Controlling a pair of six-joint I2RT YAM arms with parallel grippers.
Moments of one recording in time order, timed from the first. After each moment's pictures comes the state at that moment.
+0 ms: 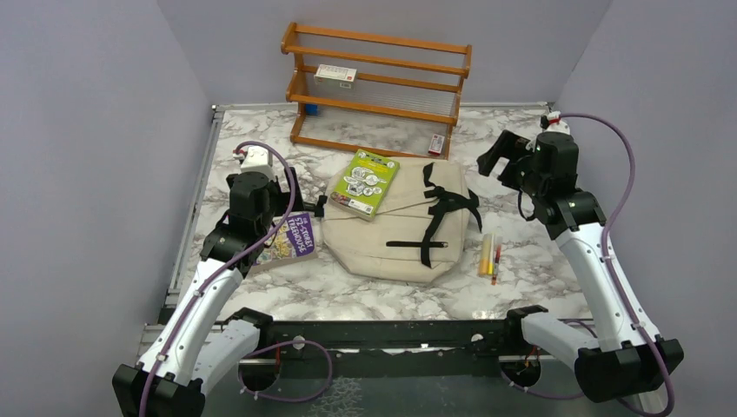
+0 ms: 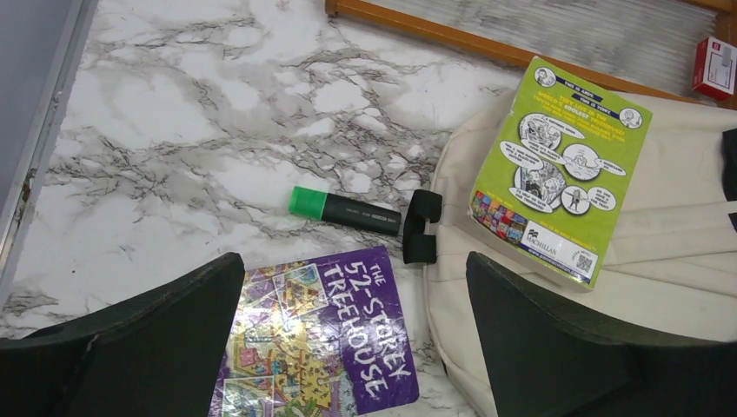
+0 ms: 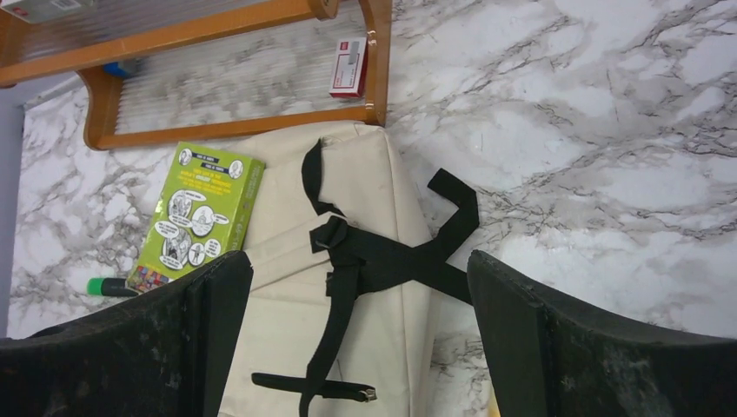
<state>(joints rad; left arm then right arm) -0.31 0.85 0.80 -0.36 -0.27 -0.25 0.16 1.04 1.11 -0.52 0.09 0.44</state>
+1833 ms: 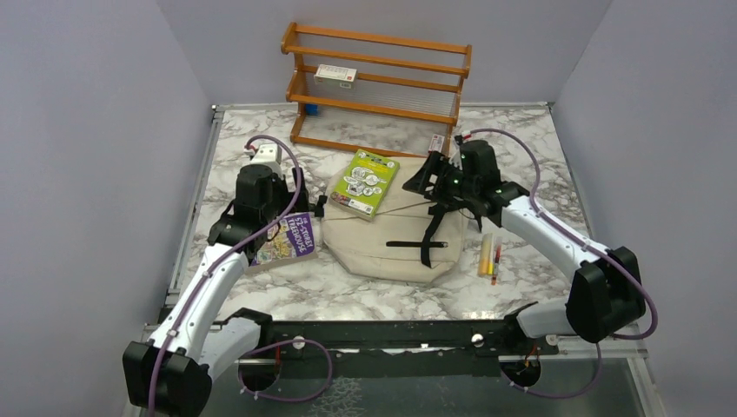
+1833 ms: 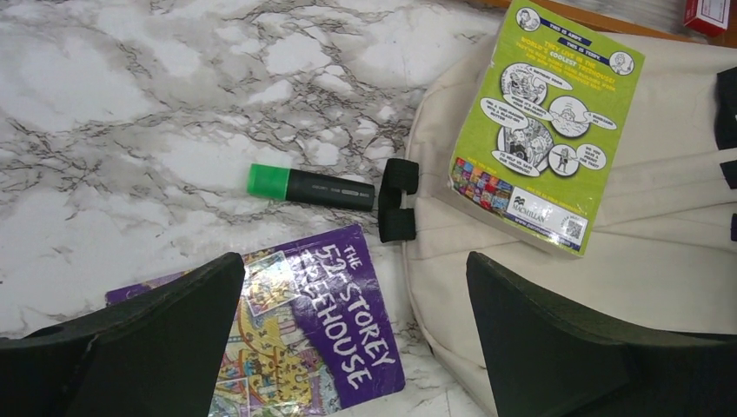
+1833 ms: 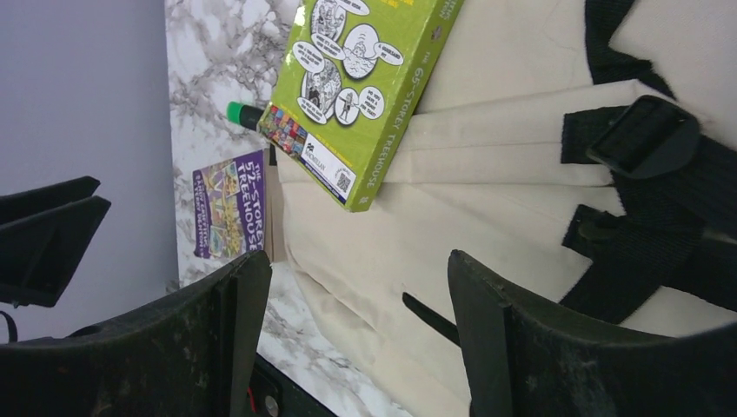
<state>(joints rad) -0.26 0.94 0.80 -0.36 -0.12 -0.24 0.41 1.36 0.97 -0.21 -0.28 0.71</state>
